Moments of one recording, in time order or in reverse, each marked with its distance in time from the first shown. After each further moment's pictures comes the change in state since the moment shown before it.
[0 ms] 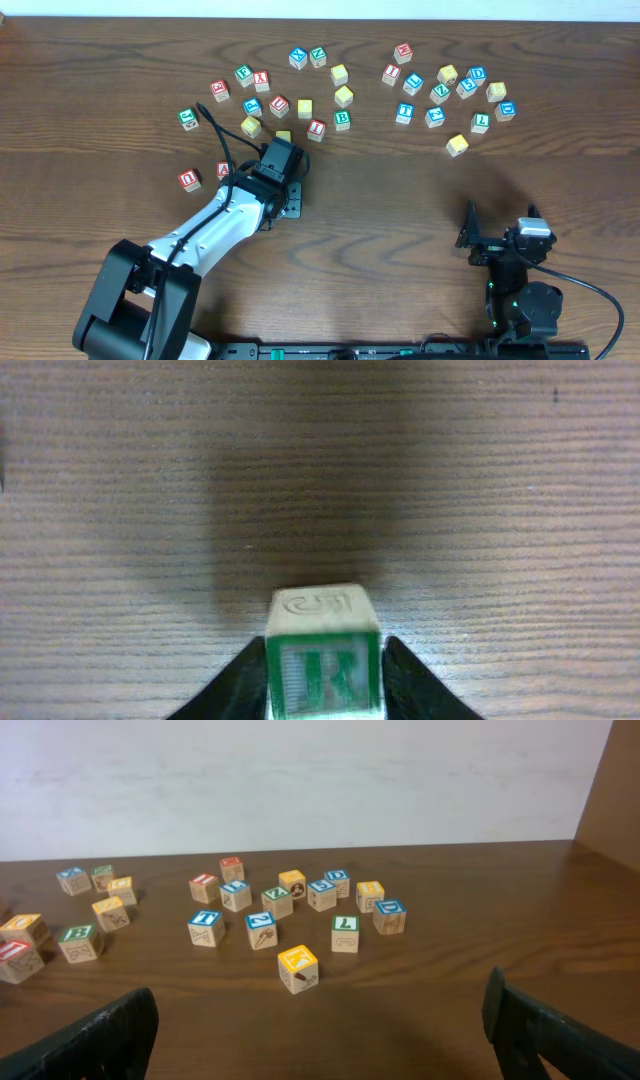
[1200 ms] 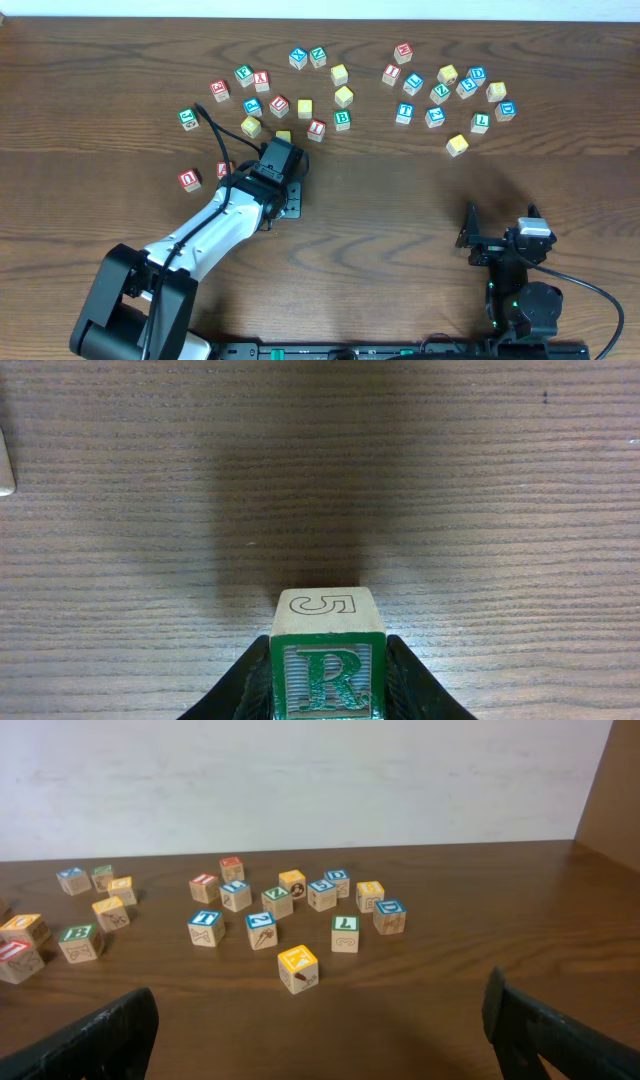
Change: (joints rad) left arm 0.000 -0.017 0.000 -0.011 0.000 0.000; right arm 0.000 0.000 0.000 0.000 0.000 0.000
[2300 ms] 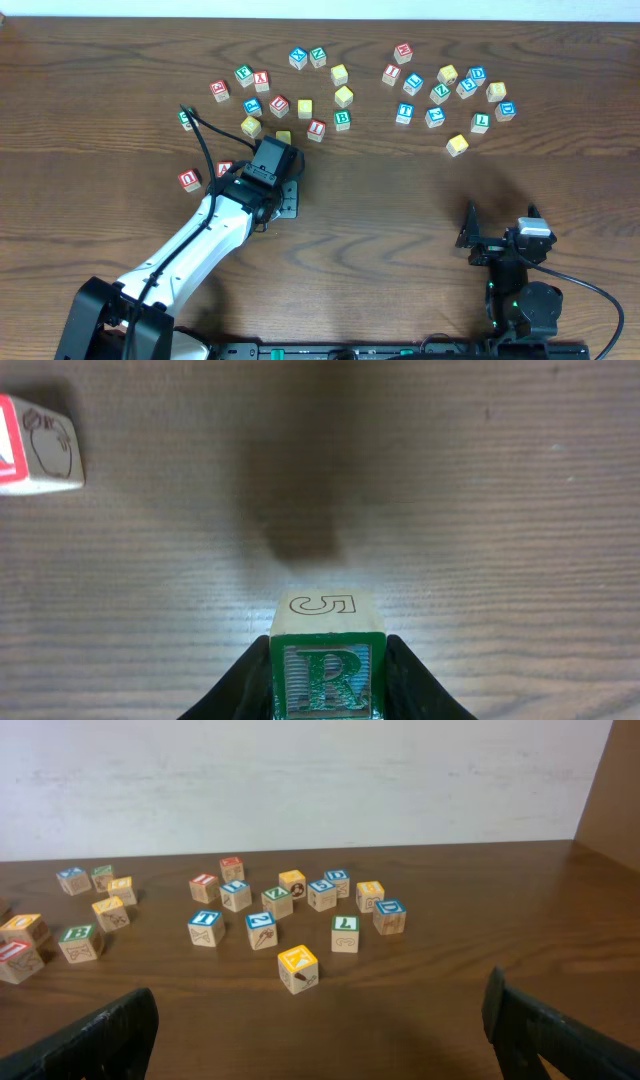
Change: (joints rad) left arm 0.000 -0.118 0.016 -0.087 0.003 0.003; right arm 0.000 0.000 0.000 0.000 0.000 0.000
